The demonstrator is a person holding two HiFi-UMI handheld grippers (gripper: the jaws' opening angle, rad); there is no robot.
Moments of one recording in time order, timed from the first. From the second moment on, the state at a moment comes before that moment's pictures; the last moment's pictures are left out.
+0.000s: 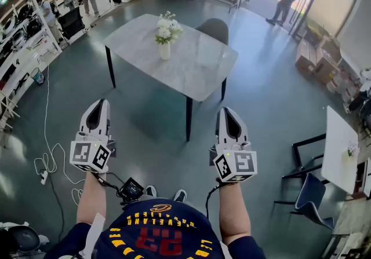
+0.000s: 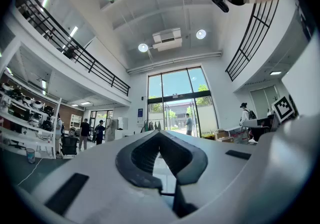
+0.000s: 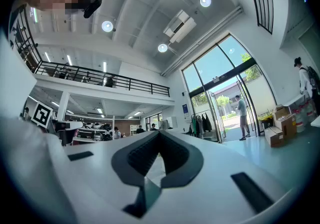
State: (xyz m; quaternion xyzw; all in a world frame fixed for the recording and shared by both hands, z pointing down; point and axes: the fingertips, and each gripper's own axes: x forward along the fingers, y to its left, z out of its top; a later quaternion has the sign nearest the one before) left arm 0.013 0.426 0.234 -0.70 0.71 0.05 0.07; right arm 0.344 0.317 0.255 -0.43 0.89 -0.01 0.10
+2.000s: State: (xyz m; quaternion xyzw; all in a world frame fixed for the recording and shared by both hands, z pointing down) left arm -0.127 0.201 0.300 -0.75 0.65 0.10 0.01; right arm 0.209 0.143 0.302 -0.51 0.86 -0.01 0.02
